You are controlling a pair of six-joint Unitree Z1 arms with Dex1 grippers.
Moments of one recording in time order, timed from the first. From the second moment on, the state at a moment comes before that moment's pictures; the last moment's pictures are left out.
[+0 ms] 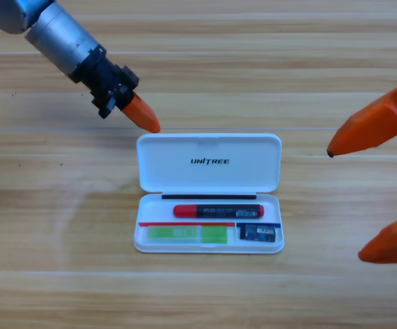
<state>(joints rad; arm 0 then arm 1) -0.27 2.42 -1.99 1.11 -0.76 1.08 0.92 1.37 -1.29 0.77 0.48 -0.47</state>
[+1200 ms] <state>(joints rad) -0.40 2.36 -1.87 1.15 -0.76 1.11 0.92 1.37 -1.27 0.76 0.48 -0.46</state>
